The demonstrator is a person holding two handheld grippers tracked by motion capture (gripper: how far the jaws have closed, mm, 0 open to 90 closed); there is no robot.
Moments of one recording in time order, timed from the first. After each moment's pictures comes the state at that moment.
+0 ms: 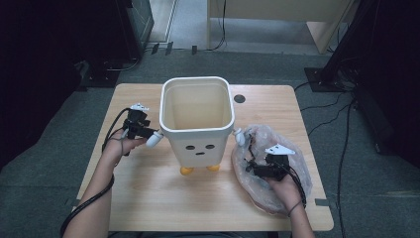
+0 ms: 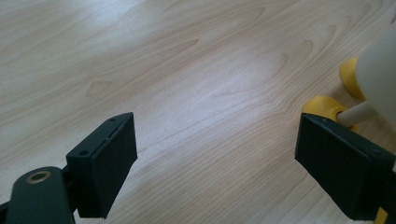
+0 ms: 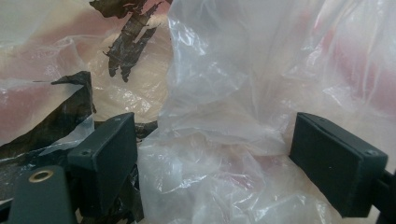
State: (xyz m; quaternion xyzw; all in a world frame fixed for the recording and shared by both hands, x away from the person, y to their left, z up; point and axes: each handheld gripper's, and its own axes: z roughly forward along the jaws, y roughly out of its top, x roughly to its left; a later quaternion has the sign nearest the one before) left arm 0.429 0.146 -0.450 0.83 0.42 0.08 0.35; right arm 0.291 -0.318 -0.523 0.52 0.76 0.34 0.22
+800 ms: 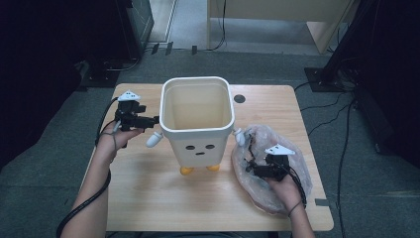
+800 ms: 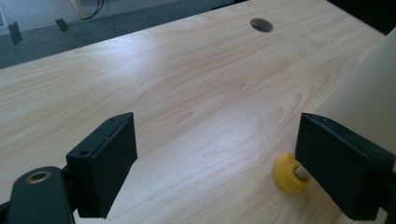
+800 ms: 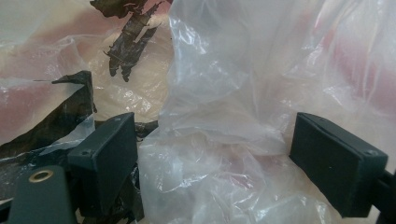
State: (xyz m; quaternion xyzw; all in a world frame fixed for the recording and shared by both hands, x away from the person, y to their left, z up) left arm 0.418 0.150 -0.392 0.79 0.42 0.13 0.43; right arm 0.290 -0.317 -0.523 0.52 0.76 0.34 0.22
